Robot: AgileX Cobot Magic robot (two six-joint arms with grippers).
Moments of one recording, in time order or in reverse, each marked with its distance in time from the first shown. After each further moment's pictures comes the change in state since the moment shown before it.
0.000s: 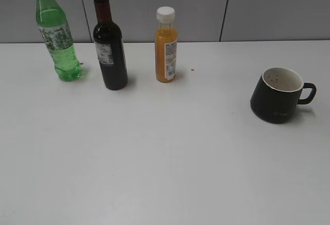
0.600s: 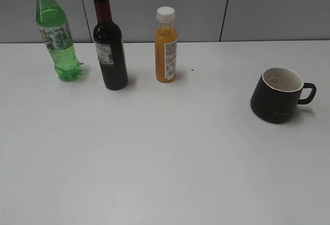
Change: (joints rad) left arm 0.000 0.000 0.000 0.000 0.000 0.000; right arm 0.000 0.189 -0.026 0.042 -0.396 -0.071
